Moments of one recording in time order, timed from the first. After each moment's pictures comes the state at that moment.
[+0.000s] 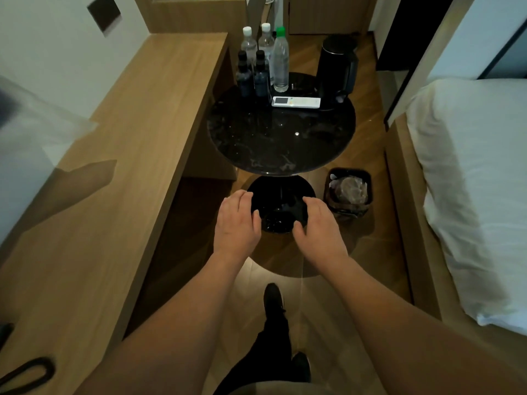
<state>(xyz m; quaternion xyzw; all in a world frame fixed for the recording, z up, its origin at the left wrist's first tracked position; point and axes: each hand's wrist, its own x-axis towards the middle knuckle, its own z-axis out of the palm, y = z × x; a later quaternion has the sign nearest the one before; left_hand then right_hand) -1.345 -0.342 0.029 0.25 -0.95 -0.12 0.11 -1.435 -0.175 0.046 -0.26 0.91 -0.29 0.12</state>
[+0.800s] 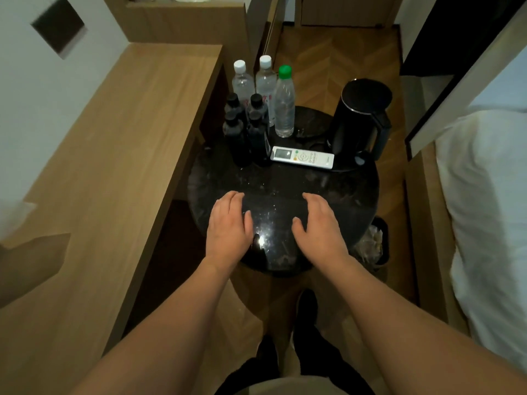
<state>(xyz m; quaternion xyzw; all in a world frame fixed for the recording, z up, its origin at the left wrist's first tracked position) -1.618 -0.499 0.017 0.30 -0.93 -0.16 0.12 -1.728 -0.338 0.040 -0.26 0.90 -0.31 0.18</state>
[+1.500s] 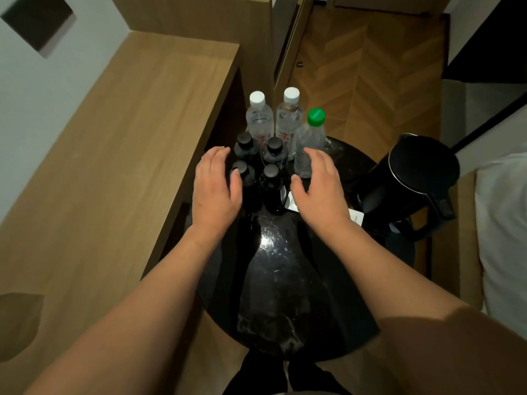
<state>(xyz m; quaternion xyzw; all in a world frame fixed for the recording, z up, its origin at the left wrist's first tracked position) -1.788 -0.661 0.045 0.32 -0.89 -0.21 0.25 -1.917 -0.509 0.063 -0.31 0.86 -0.38 0.13</state>
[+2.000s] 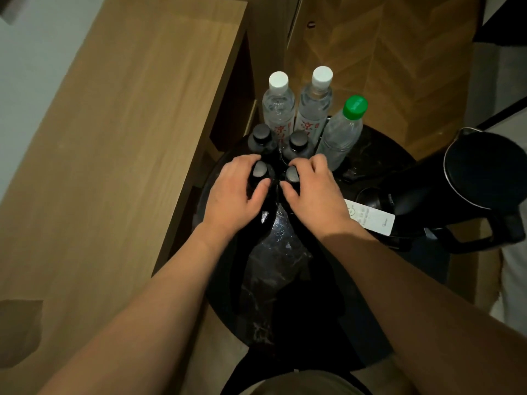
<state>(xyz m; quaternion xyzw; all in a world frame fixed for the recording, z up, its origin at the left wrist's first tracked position) -1.801 -0.704 0.005 0.24 -0.92 -0.28 0.12 -1.916 -0.573 0.026 -0.35 0.89 -0.23 0.20</state>
